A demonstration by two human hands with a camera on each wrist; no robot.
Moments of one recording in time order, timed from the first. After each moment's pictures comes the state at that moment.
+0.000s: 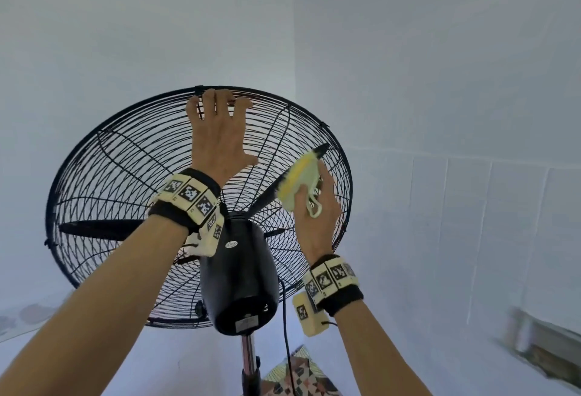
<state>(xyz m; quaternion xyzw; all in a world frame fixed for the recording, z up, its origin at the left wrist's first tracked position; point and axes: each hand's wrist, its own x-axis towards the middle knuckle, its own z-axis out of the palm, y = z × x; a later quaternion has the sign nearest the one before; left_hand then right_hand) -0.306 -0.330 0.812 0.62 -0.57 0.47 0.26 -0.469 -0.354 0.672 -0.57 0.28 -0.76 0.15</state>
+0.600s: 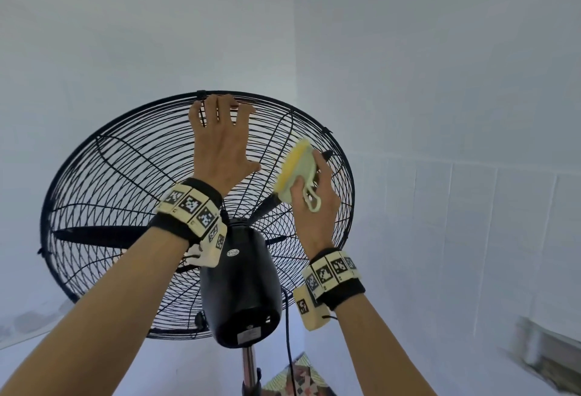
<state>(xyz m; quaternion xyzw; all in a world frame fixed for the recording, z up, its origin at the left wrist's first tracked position) -0.304 -0.339 0.809 0.61 -0.57 0.48 0.27 -0.464 -0.367 0.693 -0.60 0.26 -0.74 0.12</state>
